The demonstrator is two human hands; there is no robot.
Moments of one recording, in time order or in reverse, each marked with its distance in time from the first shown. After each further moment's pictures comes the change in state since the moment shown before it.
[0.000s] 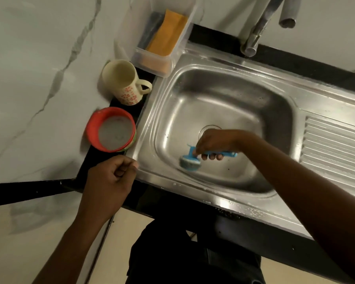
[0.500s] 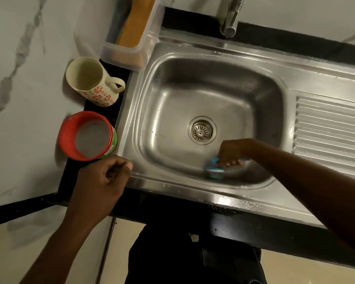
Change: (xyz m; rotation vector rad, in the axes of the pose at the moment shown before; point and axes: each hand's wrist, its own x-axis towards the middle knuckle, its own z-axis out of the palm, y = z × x) left_hand 0.020 0.009 0.016 0.084 -0.105 0.078; right_hand 0.025 0.114 0.008 -0.269 -0.011 0.244
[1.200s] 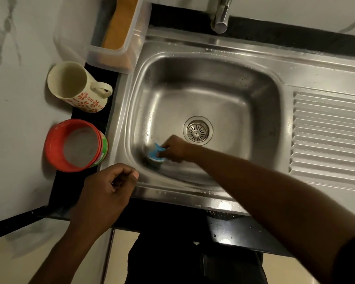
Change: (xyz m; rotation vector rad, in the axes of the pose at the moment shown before) left_hand 0.007 0.008 0.018 0.012 -0.108 0.007; right_hand 0.058 -0.115 0.019 0.401 0.205 -0.270
